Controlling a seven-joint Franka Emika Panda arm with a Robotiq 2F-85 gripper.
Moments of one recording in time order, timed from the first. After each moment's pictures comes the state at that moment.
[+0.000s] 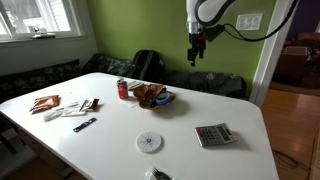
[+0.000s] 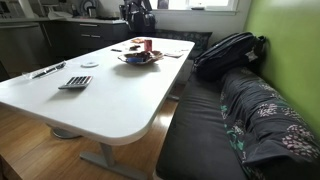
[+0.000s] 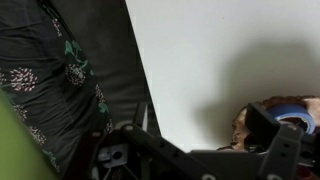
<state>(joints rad) 0.04 0.36 -0.02 -1.78 -0.33 2.23 0.05</state>
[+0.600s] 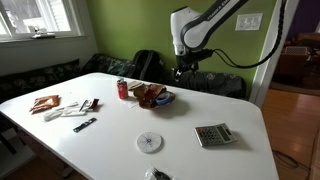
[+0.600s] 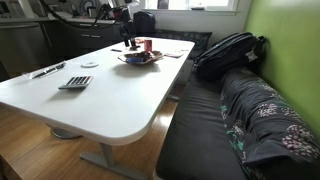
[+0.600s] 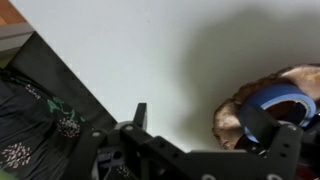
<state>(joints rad) 0.17 0.55 -0.03 -1.71 -0.32 2.29 0.62</state>
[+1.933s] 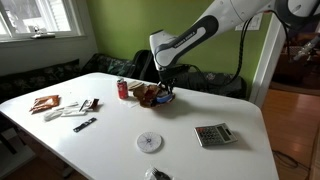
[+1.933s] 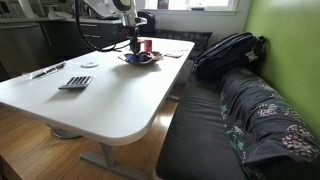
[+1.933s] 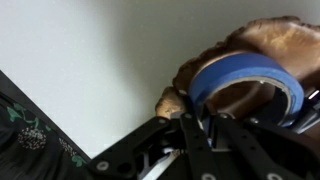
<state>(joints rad) 0.23 1.00 -0.06 -1.12 -0.20 2.08 0.60</state>
